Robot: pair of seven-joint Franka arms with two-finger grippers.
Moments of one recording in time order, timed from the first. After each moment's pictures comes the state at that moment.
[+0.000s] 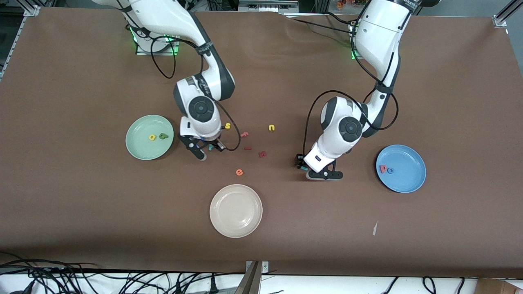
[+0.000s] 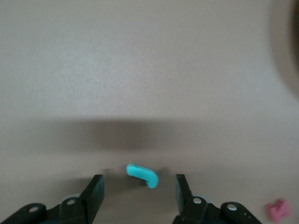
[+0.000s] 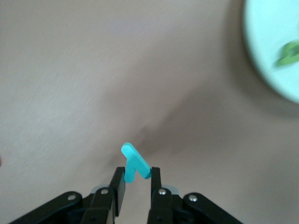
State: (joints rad) left arm -0.58 0.70 0.12 -1.72 -0.49 2.52 -0.24; right arm 0.87 0.58 -0.37 -1.77 0.17 2.19 1.22
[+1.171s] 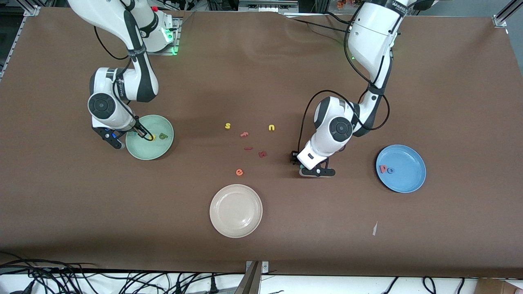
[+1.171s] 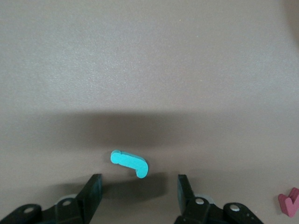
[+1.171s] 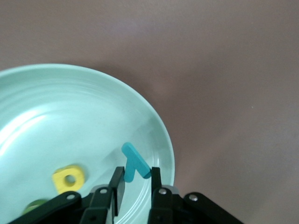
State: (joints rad) left arm -0.62 0.73 0.12 -1.72 -0.43 2.52 -0.20; right arm 0.87 0.40 -0.74 -2.30 0.11 2.38 0.73
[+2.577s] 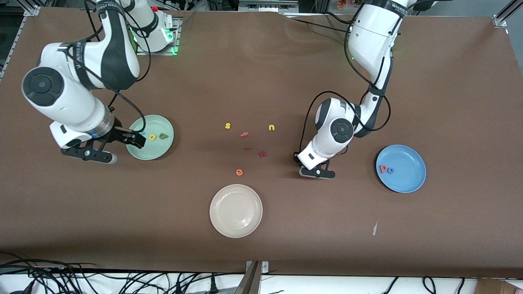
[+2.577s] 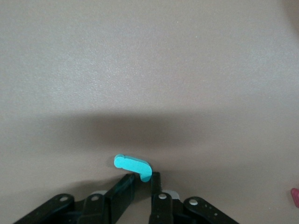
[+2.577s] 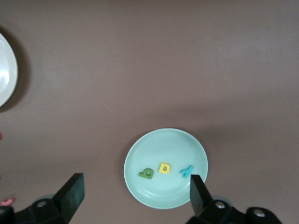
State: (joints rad) left arm -0.62 0.74 0.14 -1.72 -0.43 2.52 -0.11; right arm 0.84 0.35 -0.74 -1.63 0.16 1.90 0.23
